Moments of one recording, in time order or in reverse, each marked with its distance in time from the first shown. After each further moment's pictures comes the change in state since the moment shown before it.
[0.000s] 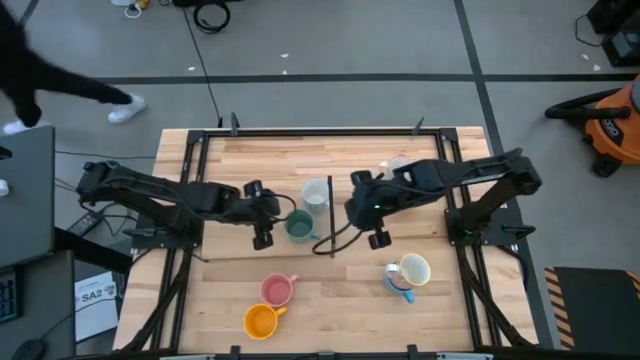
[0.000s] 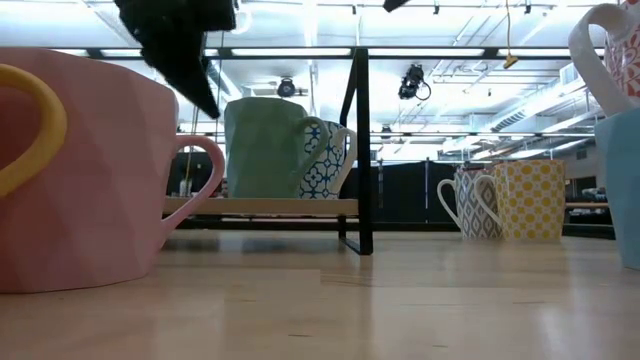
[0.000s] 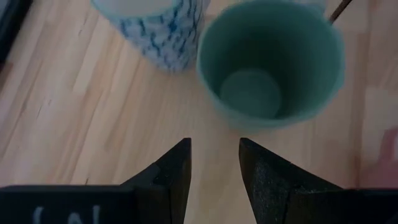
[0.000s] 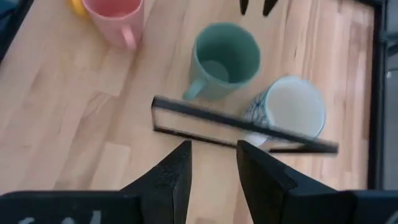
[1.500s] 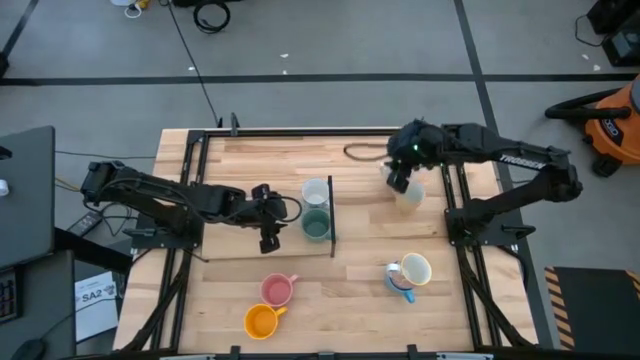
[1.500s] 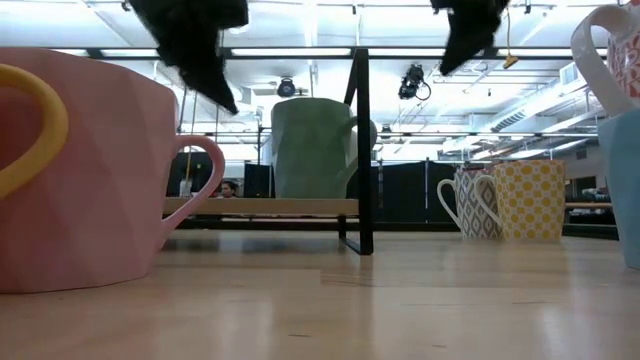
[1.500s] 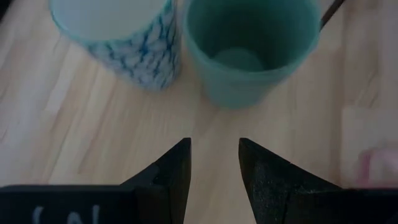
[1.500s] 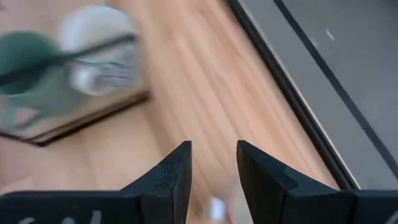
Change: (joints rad) left arm -0.002 0.040 -0.001 0.130 0.040 0.000; right arm -0.431 -0.368 -0.315 -0.025 0.109 0.279
